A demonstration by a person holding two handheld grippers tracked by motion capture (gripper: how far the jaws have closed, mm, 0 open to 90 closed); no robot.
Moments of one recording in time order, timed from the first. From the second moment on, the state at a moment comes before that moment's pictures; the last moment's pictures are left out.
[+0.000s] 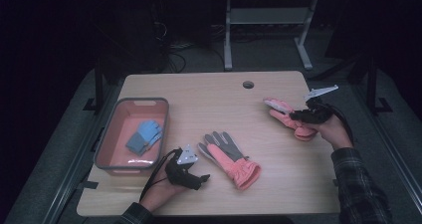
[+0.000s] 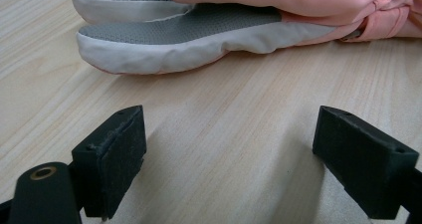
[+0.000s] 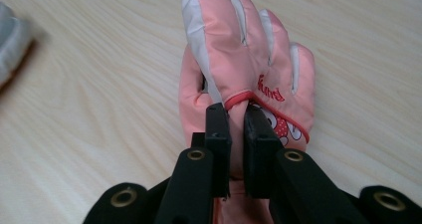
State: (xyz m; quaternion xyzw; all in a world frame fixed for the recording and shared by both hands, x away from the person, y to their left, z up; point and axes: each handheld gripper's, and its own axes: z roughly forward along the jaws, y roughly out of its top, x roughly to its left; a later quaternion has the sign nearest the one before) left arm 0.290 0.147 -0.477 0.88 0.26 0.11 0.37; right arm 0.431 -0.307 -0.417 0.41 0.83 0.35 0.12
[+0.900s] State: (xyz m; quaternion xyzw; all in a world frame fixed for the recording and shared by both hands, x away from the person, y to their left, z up) left arm 0.283 0.071 -0.460 0.91 0.16 0.02 0.39; right arm 0.412 -0.282 -0.394 0.39 0.83 0.37 0.12
